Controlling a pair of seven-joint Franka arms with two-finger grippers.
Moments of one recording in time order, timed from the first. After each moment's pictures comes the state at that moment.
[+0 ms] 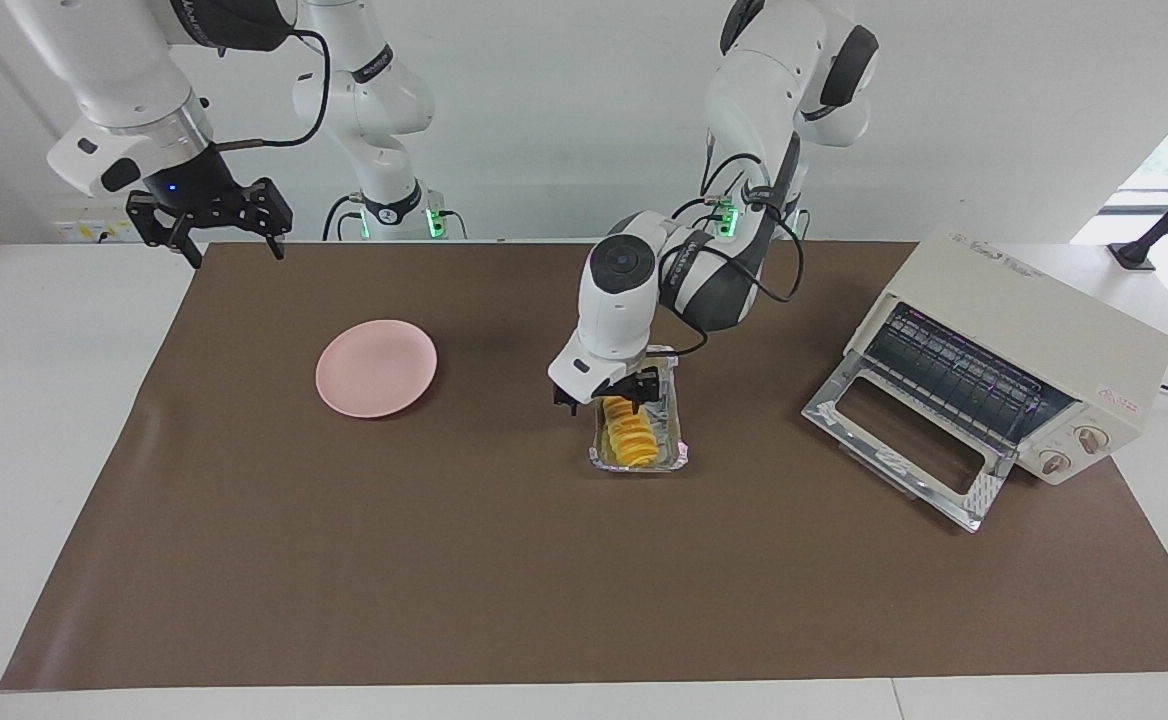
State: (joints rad) left arm -0.58 0.56 -0.14 -1.50 0.03 2.01 -0.65; right arm -0.05 -0.05 0.02 -1.62 -0.02 1.51 -0.18
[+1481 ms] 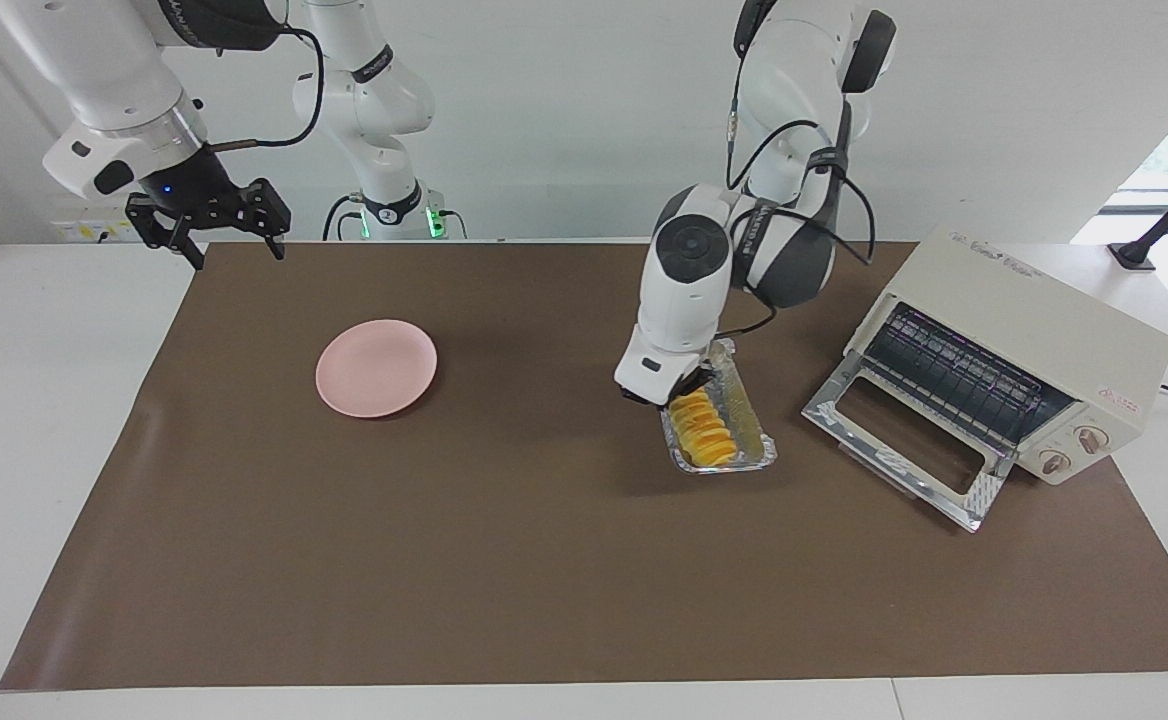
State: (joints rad) left arm -0.51 0.49 -0.03 -1.33 0.01 1.74 -0.68; right arm -0.06 -0.05 0.00 -1.62 0.01 1.51 -0.18
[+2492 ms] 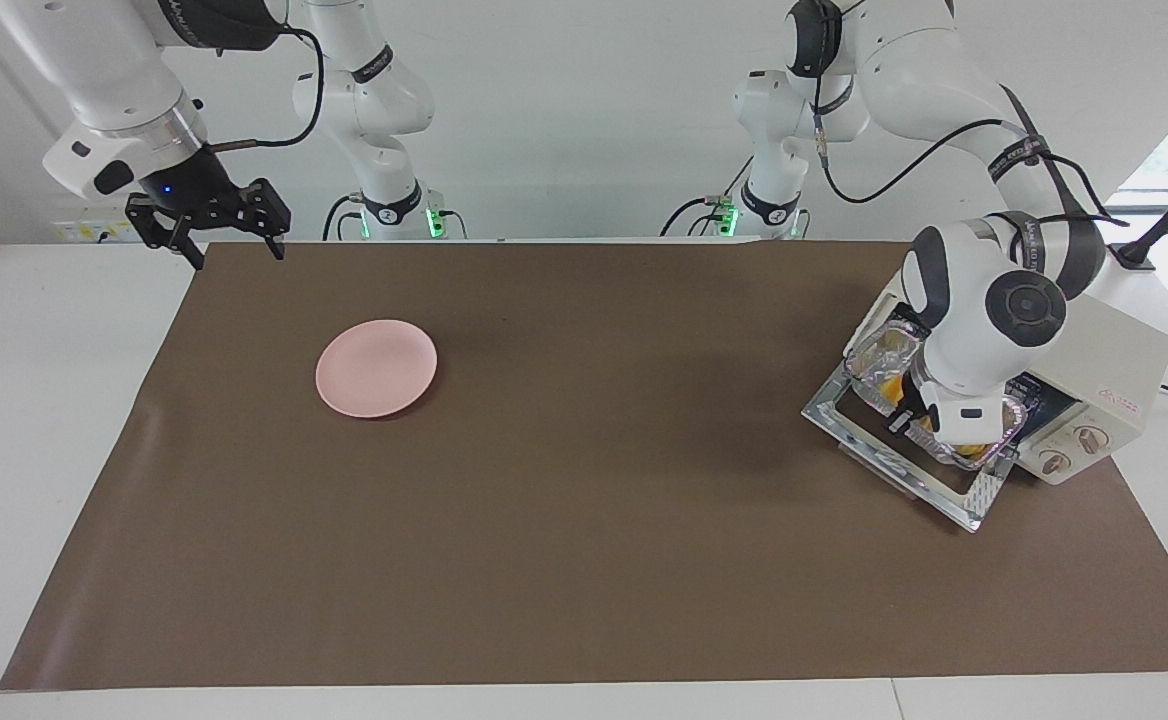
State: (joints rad) left arm -0.37 0.43 0.35 -1.53 0.02 1.71 -0.68; right arm -0.06 -0.05 0.00 -1.62 0.01 1.51 -0.18
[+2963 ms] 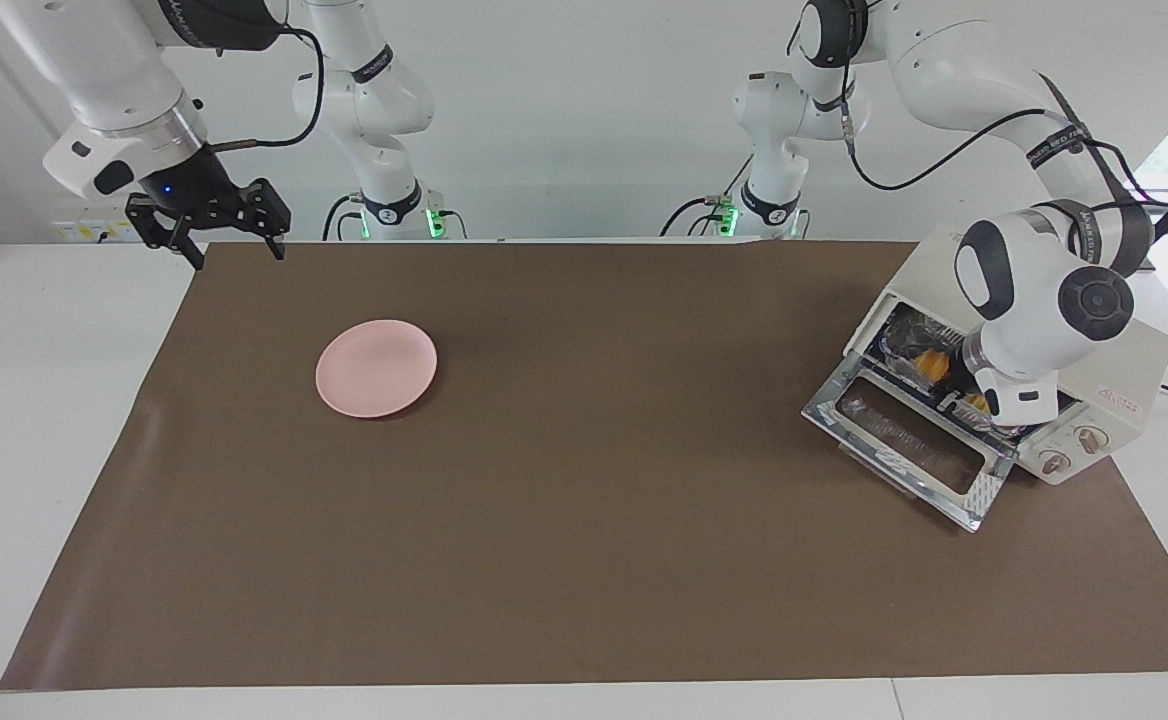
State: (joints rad) left arm -0.28 0.38 0.36 -1.62 0.04 1.70 -0.67; right arm -0.06 -0.05 0.00 -1.62 0.01 1.51 -0.18
